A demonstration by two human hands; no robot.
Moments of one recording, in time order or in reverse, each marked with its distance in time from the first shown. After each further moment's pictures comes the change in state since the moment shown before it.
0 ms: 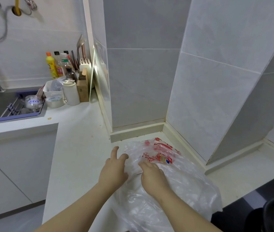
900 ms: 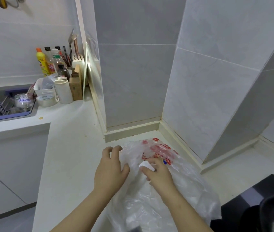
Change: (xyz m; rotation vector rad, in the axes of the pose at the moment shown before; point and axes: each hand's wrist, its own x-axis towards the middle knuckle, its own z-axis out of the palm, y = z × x) left_hand -0.012 0.021 -0.010 -0.251 0.280 -0.014; right_hand -0.021 0.007 -0.025 0.981 0.154 0.306
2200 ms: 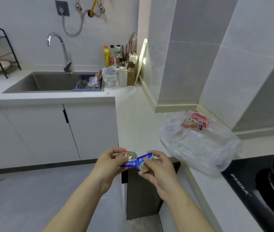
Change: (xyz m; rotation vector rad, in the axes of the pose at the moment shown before) left_hand -0.253 -0.070 -0.178 -1.063 -0.032 -0.658; right_hand -0.262 0.008 0.129 0.440 -0.227 0.067
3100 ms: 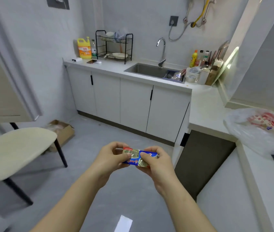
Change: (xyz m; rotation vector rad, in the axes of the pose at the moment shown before) left_hand -0.385 -0.110 -0.136 0.027 0.447 0.102; right_hand -0.330 0.108 0.059 -0.251 -0.493 0.096
